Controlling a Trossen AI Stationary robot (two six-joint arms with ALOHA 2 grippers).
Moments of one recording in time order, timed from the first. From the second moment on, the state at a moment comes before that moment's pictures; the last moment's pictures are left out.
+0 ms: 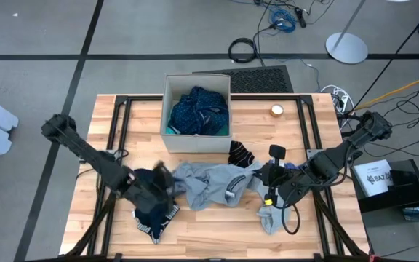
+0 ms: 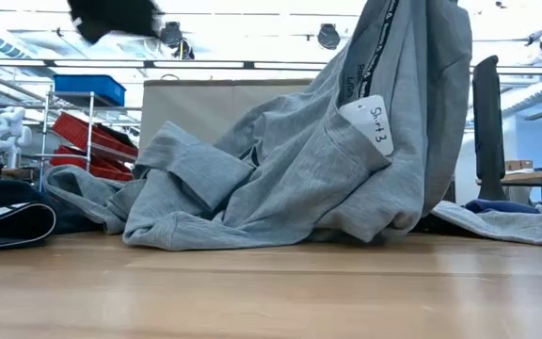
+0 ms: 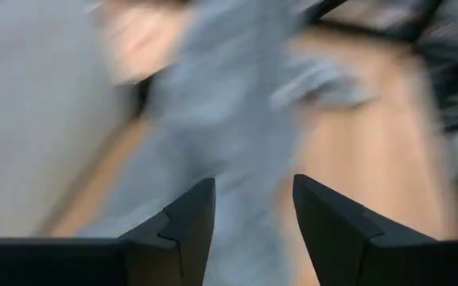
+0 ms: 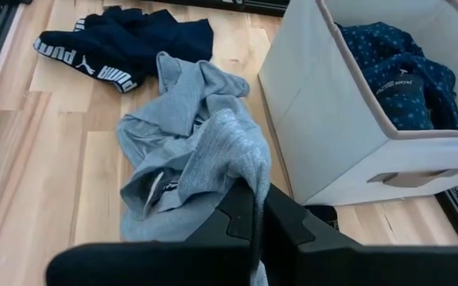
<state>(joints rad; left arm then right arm) -0.63 1.31 0.86 -0.21 -0.68 -0.59 0.60 1.28 1.22 -0.82 0.70 0.44</state>
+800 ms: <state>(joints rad) -0.57 1.97 0.96 0.23 -0.60 -0.52 0.59 1.28 1.22 -0.85 0.70 0.46</state>
